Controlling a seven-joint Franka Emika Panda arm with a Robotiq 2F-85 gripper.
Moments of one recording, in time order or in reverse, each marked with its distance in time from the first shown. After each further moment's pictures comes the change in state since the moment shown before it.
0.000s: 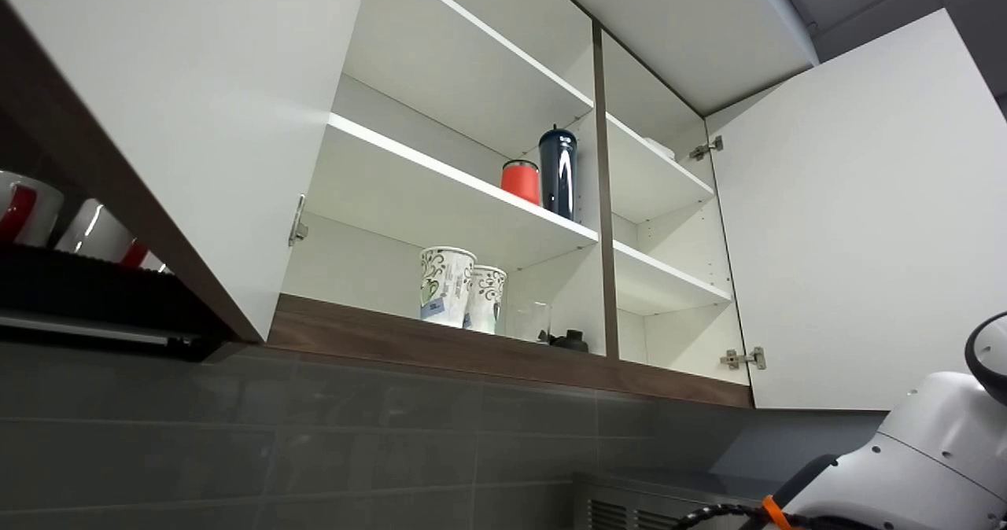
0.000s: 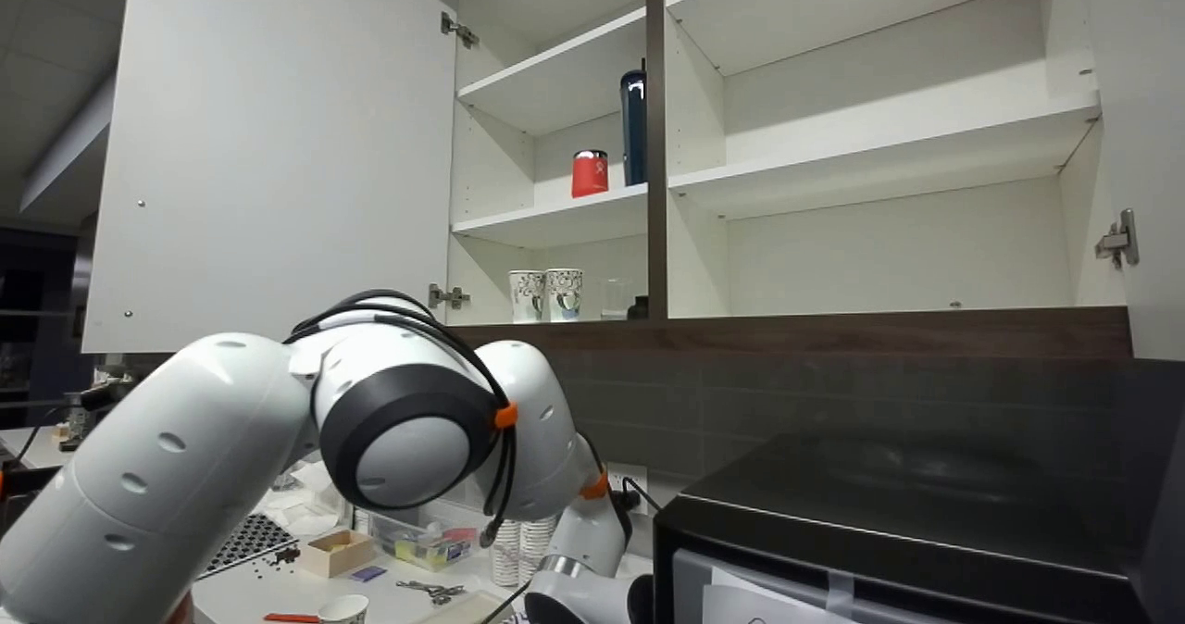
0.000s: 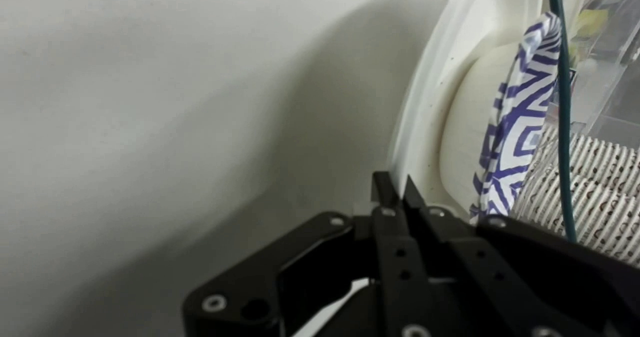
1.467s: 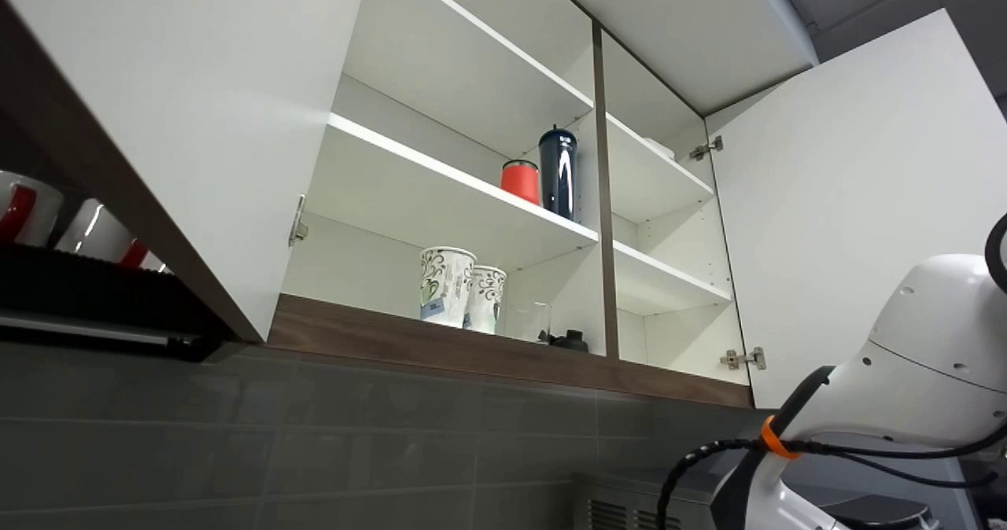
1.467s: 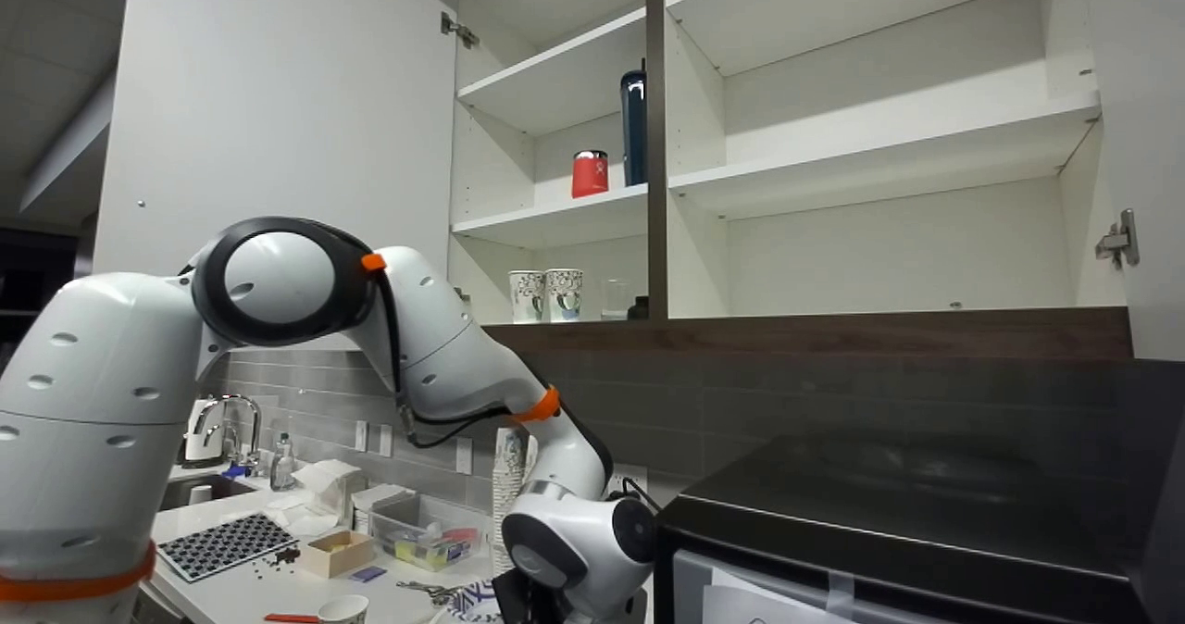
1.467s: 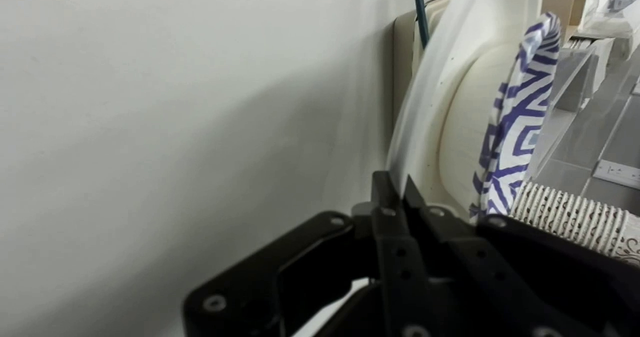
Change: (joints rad) arm 0.635 -0.480 -0.714 -0.149 0.204 -0.451 0.022
